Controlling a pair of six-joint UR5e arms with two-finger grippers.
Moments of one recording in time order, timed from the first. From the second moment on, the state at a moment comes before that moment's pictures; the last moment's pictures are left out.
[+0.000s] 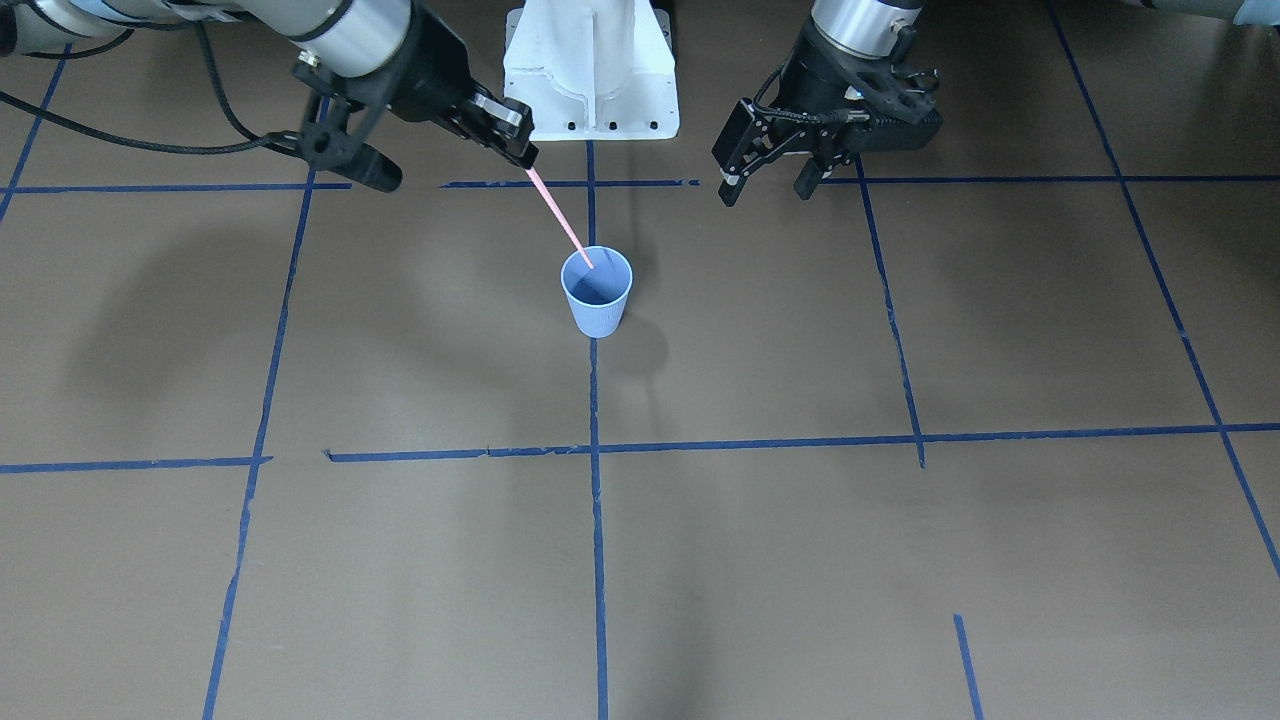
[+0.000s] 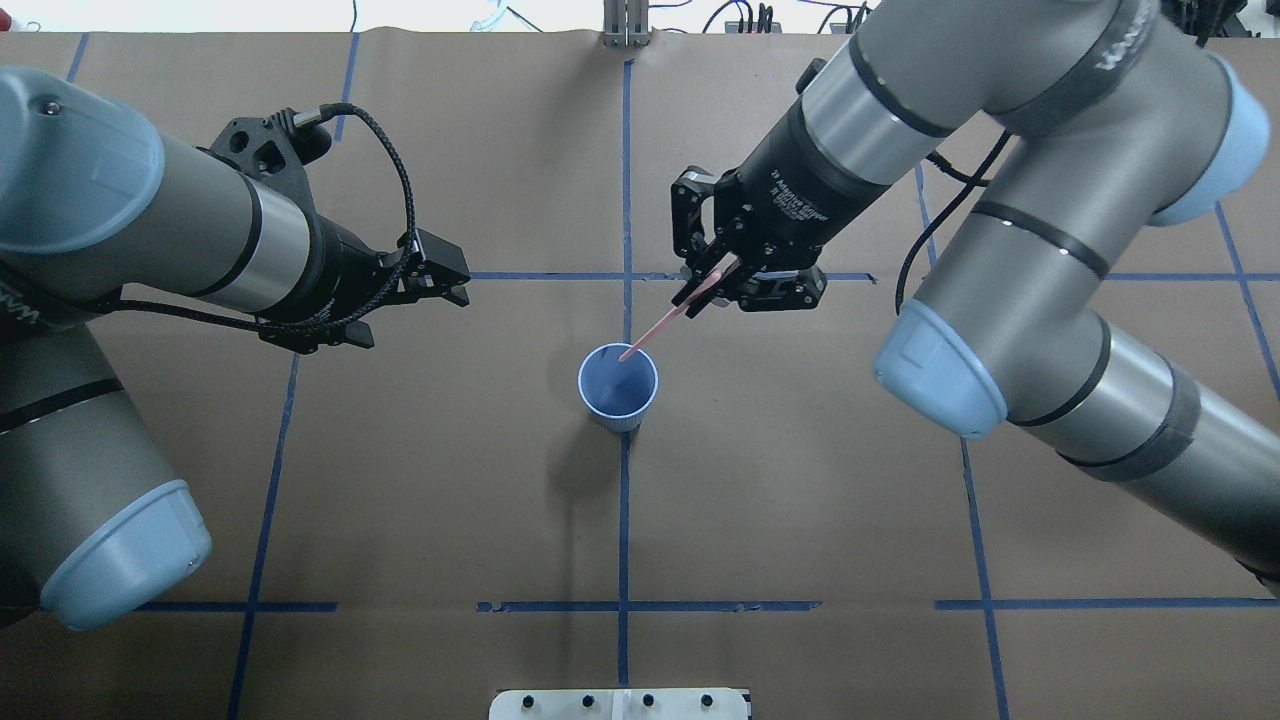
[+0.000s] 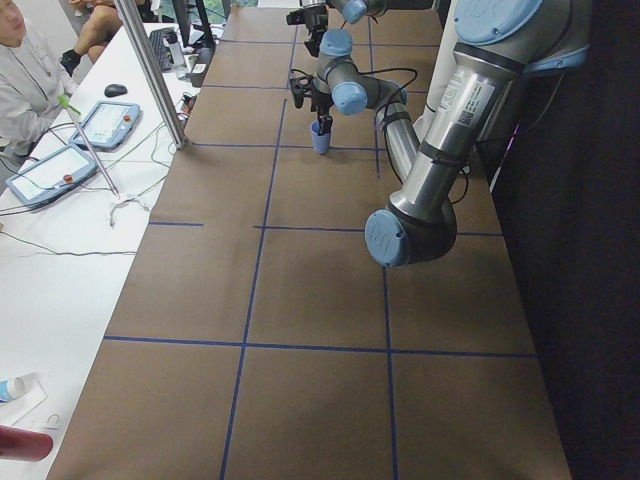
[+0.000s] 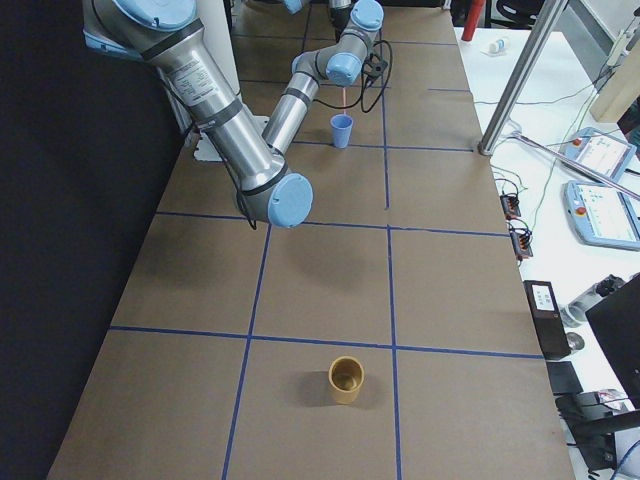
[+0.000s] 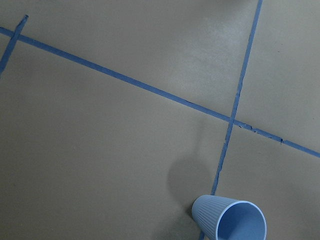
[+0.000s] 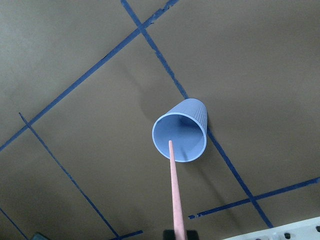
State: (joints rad) left arm -0.69 -2.03 -2.13 -1.57 -1.96 -1.53; right arm 0.79 -0.88 1.90 -1.53 2.44 1.82
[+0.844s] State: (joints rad) left arm -0.69 -2.03 -2.13 -1.56 -1.96 -1.52; right arm 0.70 -0.87 1.81 -1.48 2.35 1.83
